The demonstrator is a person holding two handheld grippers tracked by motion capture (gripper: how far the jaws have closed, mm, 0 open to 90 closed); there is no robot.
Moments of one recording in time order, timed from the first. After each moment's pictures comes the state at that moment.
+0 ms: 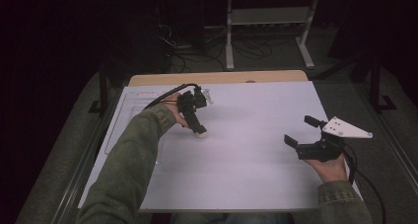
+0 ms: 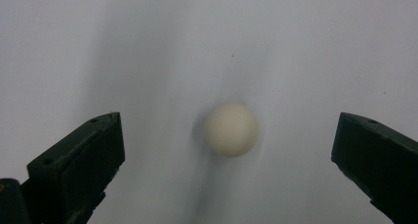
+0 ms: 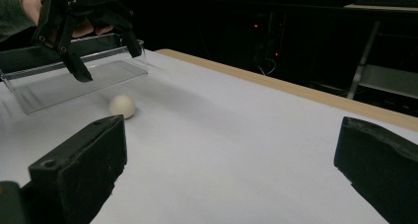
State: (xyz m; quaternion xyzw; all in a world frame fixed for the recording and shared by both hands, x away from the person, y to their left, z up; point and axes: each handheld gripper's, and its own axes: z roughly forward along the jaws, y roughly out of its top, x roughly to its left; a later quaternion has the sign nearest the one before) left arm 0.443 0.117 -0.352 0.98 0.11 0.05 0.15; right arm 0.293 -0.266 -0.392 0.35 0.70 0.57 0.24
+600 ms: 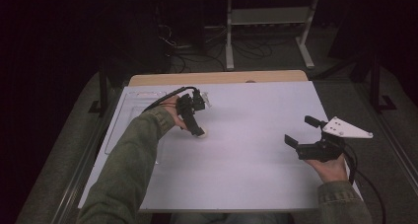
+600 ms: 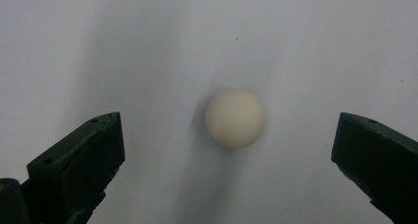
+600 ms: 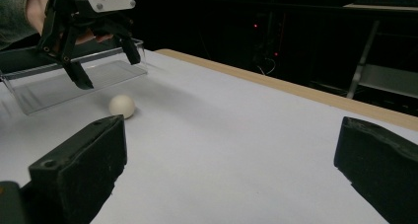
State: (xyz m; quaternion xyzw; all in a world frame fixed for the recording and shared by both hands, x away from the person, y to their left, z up) left arm 0.445 0.121 -0.365 0.98 0.11 0.05 0.14; right arm 0.292 -0.266 -0.393 0.35 0.70 0.57 0.24
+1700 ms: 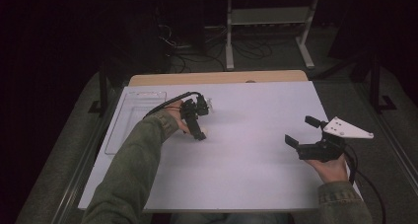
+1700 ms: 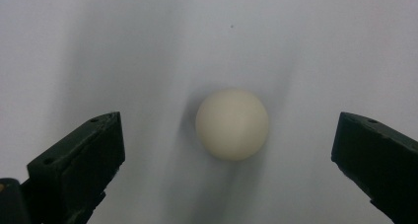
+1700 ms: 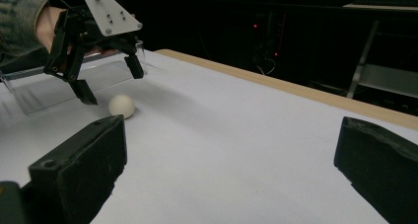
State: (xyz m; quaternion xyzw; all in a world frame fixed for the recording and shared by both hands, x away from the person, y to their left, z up) left arm 0.446 0.113 -0.388 0.99 0.11 0.04 0.12; right arm 0.292 -0.268 -0.393 0.35 0.70 0.57 0.24
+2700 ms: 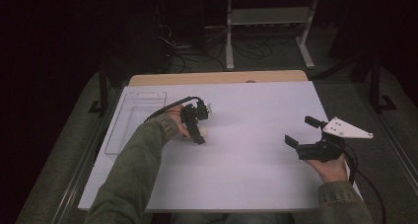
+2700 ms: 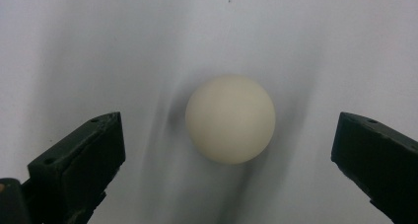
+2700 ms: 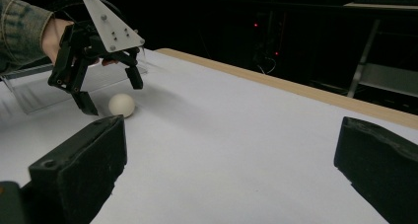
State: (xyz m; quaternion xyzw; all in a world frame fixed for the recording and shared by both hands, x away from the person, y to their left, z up) left arm 0.448 0.115 -0.407 0.99 0.11 0.02 0.10; right arm 0.292 -0.267 -0.394 0.35 0.70 0.57 0.24
